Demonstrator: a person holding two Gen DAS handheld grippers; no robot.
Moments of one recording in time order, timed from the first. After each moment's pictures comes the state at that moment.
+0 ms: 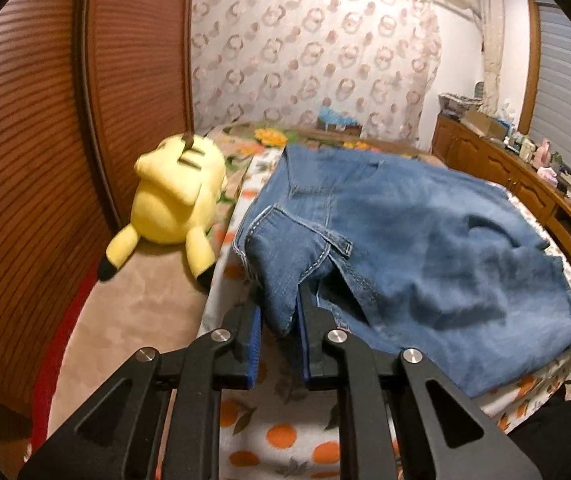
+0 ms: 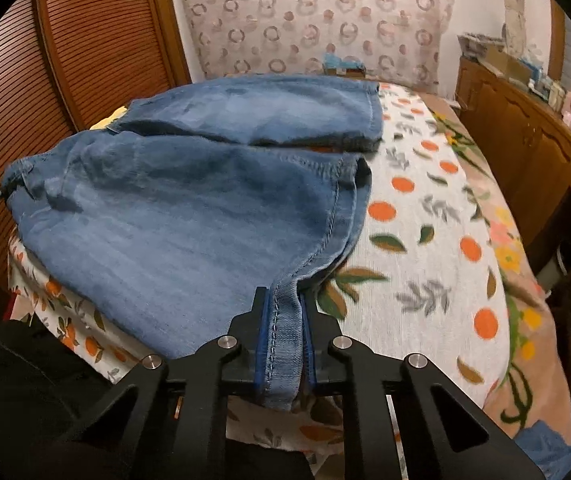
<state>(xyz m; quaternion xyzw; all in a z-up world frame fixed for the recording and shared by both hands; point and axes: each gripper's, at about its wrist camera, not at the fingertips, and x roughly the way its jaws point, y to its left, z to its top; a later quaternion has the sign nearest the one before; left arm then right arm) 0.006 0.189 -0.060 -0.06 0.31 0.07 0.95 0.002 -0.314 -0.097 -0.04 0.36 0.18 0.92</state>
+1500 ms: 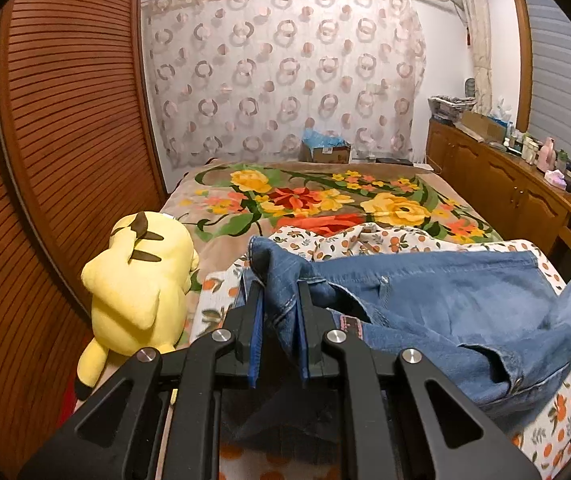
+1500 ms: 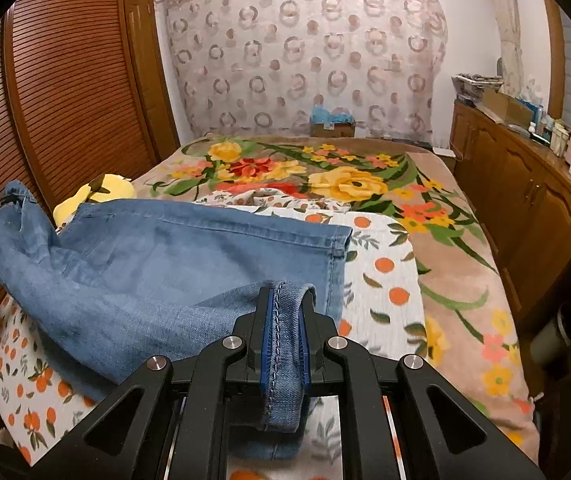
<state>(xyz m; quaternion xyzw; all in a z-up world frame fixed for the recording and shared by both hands) 0.225 0.175 0.000 -0.01 0.30 0.06 0.95 0.186 -0.320 -0.018 -0.03 0.28 0.16 0.94</state>
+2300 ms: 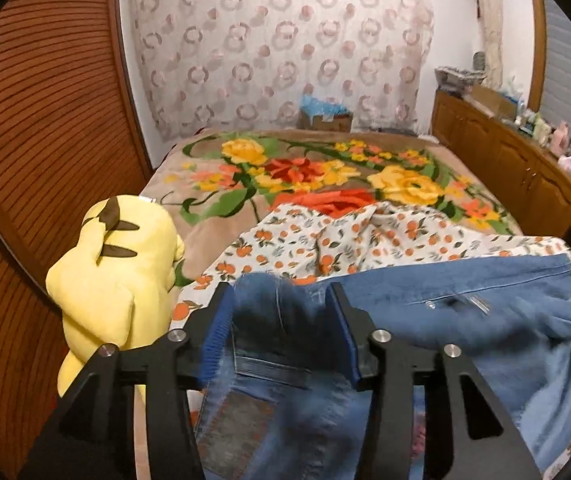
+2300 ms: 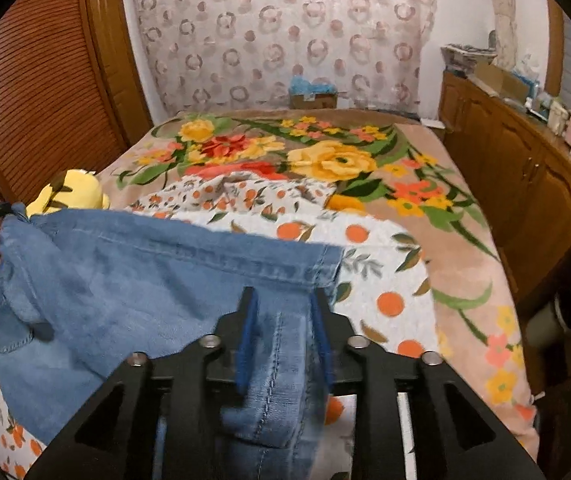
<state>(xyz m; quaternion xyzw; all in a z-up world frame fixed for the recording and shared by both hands) 0.317 0.187 -0.031 -0.01 0.35 0.05 0.93 0.256 -0.302 -0.015 -0.02 0.33 0.13 0.93</state>
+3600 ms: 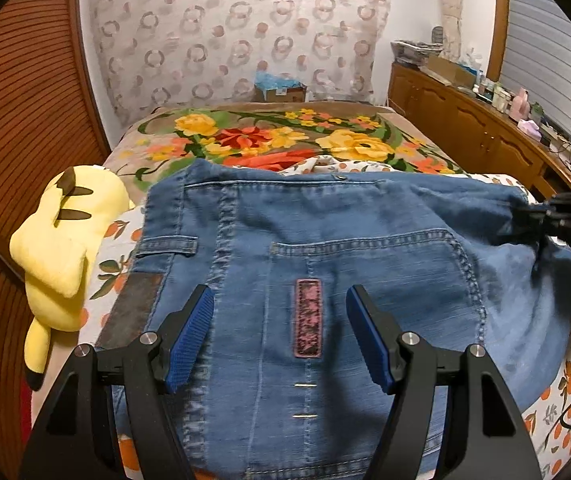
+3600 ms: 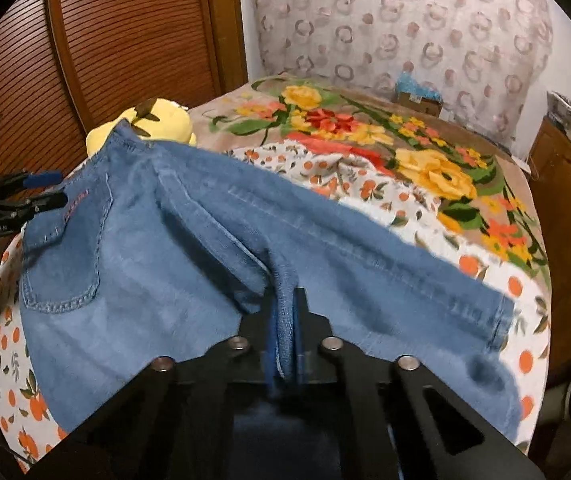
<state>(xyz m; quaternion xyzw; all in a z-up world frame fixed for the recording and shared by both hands) 0.262 0.129 -0.068 0.00 0.39 -0.02 0.92 0.272 -0.213 -0.007 -0.13 0.35 0.27 0.89</state>
